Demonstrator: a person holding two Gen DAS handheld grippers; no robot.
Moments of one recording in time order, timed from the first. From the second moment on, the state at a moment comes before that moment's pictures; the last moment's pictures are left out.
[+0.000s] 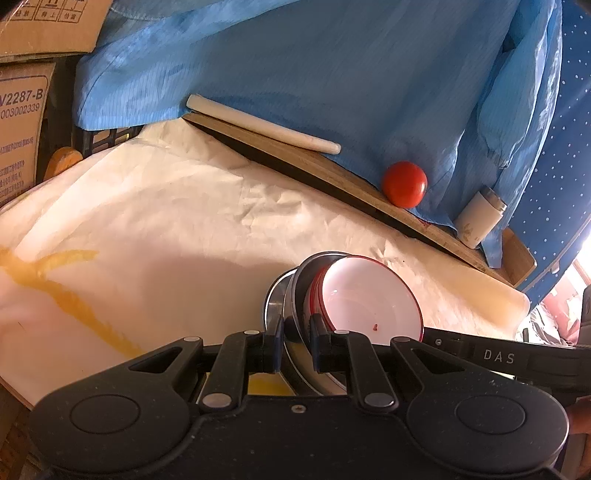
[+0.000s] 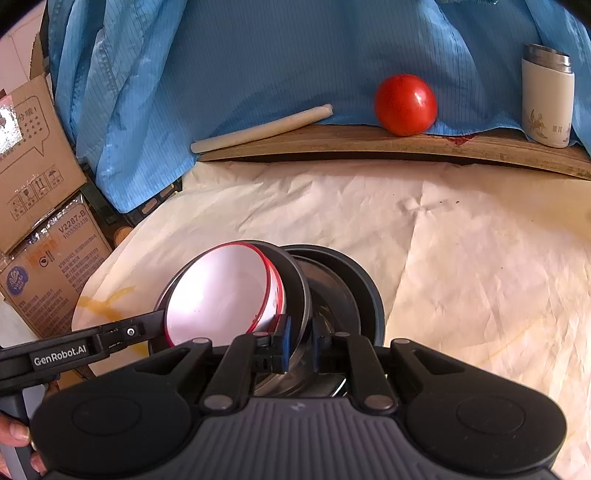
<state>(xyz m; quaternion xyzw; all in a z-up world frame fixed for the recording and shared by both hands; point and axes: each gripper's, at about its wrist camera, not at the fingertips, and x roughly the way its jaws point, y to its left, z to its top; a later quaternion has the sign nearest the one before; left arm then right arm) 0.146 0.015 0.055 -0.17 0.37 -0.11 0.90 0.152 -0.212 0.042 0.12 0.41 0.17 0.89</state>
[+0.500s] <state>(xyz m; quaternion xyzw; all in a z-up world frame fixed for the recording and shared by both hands) 0.149 0.015 0.048 -0.17 0.38 -0.12 0.90 0.154 -0.214 0.040 0.12 0.41 0.16 0.89</state>
